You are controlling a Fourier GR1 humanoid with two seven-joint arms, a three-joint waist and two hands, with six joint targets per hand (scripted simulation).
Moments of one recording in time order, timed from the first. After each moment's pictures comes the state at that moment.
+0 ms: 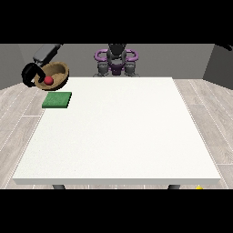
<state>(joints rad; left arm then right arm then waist) -0.56 0.76 0.59 -1.04 0.34 -0.47 -0.01 -0.51 -0.66 -0.34 -0.68 -0.17 0.01 0.05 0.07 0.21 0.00</state>
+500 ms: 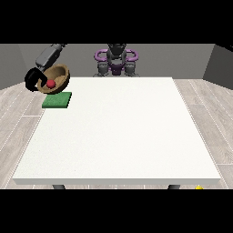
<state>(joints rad) -0.56 0.80 0.60 -1.02 0.36 -0.48 -0.03 -0.56 -0.62 -0.39 -0.61 -0.22 0.00 0.03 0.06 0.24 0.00</state>
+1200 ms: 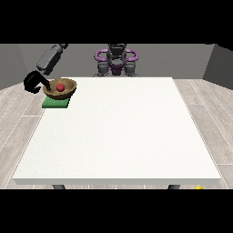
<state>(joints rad) -0.55 0.84 0.61 -0.97 0.37 -0.50 -0.10 -0.60 -0.61 -0.43 -0.57 -0.22 -0.13 -0.02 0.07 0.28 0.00</state>
